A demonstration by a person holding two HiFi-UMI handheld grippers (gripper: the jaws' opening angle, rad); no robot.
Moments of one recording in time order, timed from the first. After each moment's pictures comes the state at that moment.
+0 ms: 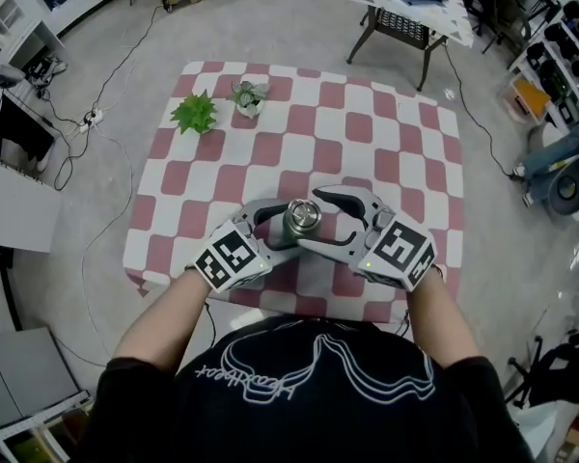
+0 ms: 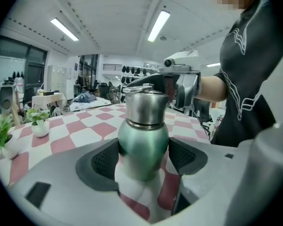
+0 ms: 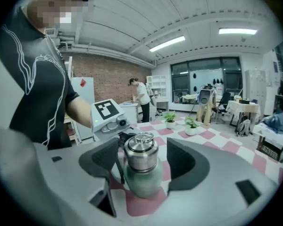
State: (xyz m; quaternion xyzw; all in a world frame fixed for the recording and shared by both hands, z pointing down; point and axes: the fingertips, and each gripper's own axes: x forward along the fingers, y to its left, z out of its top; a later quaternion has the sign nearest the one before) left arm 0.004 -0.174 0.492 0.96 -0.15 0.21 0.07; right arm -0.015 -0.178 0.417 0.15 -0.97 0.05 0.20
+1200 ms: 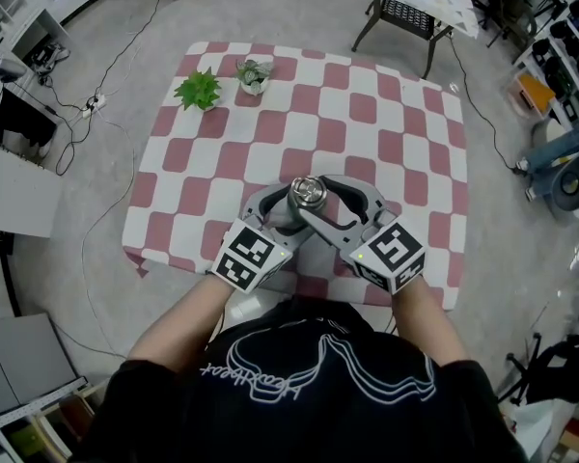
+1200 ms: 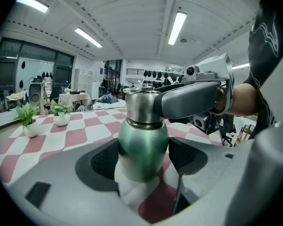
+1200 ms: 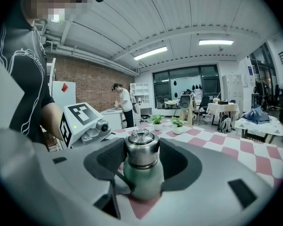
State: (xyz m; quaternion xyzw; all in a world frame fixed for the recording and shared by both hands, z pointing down) left arm 0.007 -0.174 0.493 0.93 -0.29 0.18 0.10; right arm -0.007 -0.176 0.428 0.27 -0.95 0.07 0.14
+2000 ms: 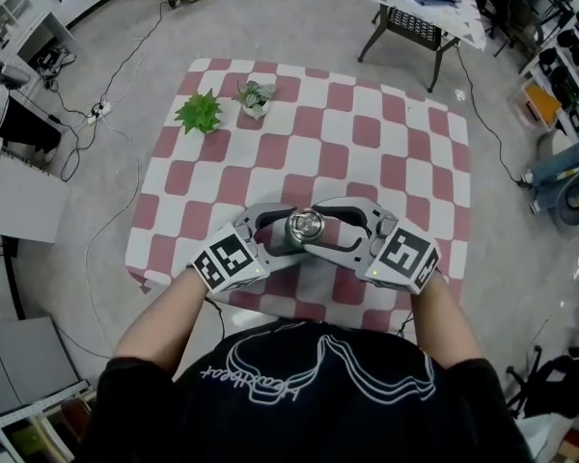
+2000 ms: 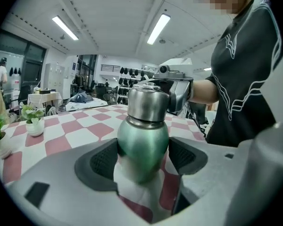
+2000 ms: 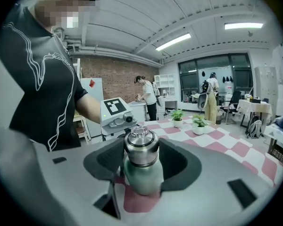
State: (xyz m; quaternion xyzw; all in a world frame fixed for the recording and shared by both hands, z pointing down) left arm 0.006 -0.173 0.494 0.97 -0.12 0.20 0.08; right arm -0.011 -0.175 0.426 0.09 -0.98 0.05 0.19
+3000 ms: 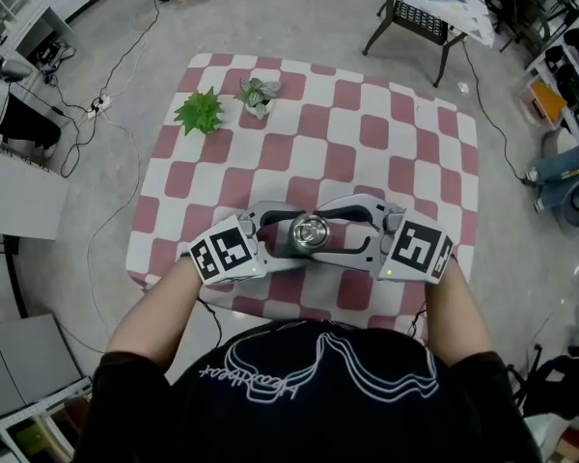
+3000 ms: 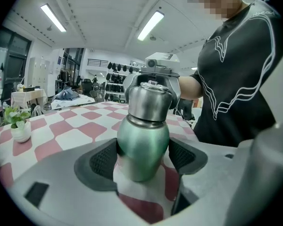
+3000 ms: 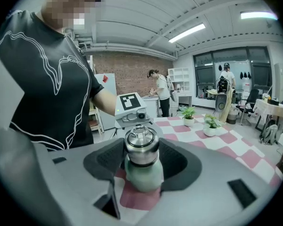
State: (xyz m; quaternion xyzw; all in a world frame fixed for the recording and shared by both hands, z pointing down) left arm 0.005 -0.175 0.494 0.97 -0.04 0.21 0.08; right arm -0.014 -0.177 0.427 0.00 -0.97 0.04 0.23
